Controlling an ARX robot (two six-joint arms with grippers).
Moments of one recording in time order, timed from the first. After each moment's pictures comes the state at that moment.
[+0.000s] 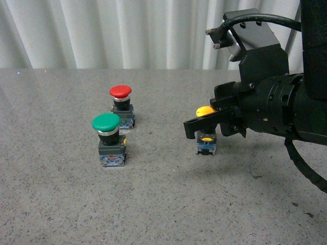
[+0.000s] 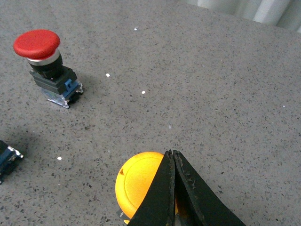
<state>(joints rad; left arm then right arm) 0.00 0.01 0.01 0.00 0.00 0.00 0.45 1.77 0.83 0.50 0.01 -0.04</state>
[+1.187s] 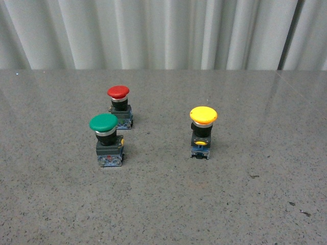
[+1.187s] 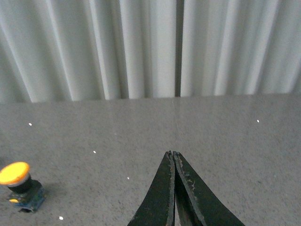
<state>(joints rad) 0.00 0.01 0.01 0.00 0.00 0.00 0.14 0.65 0.21 0.42 0.16 0.02</state>
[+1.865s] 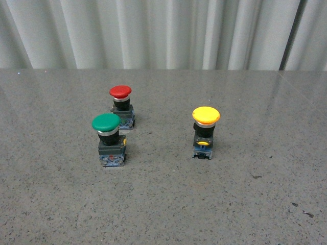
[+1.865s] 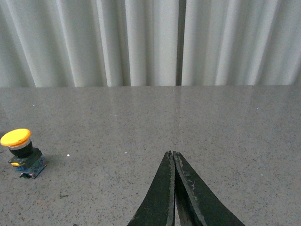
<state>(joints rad) 0.00 0.01 0.01 0.00 0.00 0.00 0.00 0.33 0.05 0.29 0.00 0.01</state>
